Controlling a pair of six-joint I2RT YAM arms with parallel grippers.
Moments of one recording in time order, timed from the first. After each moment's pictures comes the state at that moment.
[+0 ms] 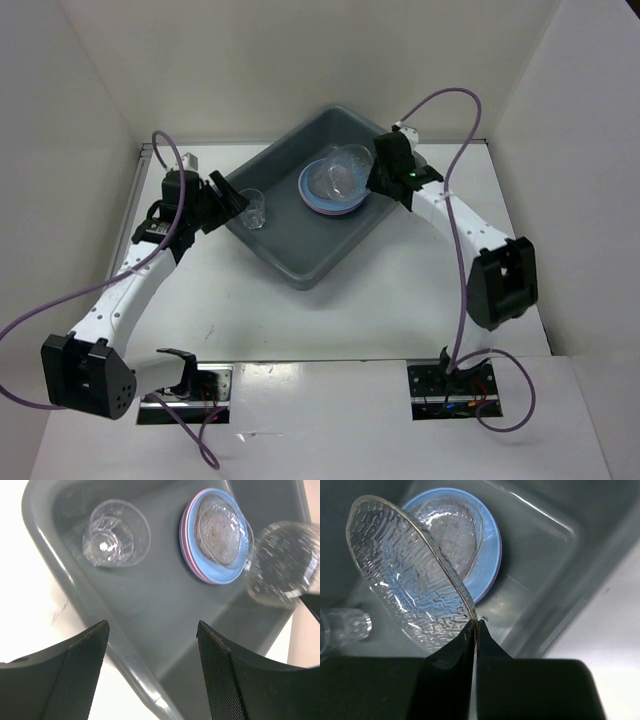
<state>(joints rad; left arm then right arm) -0.17 1.20 1.04 -0.38 0.04 -0.72 0.40 1.64 1.42 -0.44 0.28 0.59</state>
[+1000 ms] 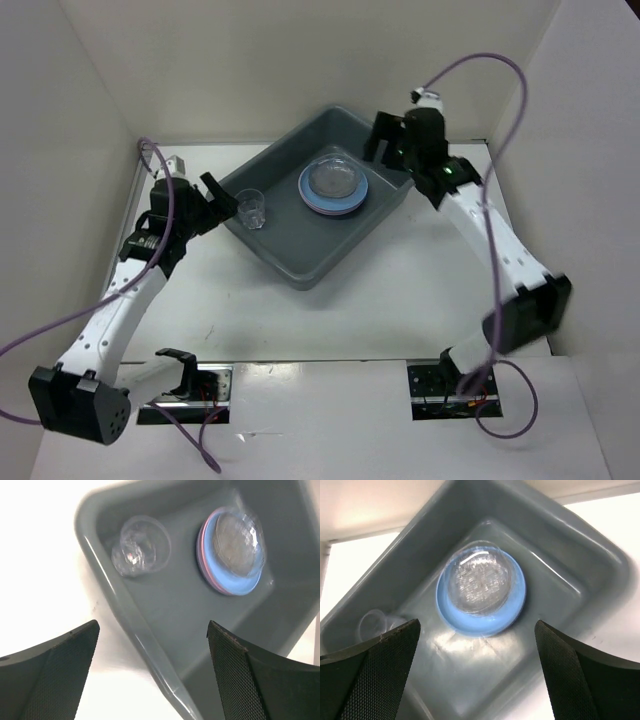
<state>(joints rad) -0.18 1.10 1.01 -0.44 -0.08 -0.67 0.37 1.62 1.65 -0.47 0.19 0.43</state>
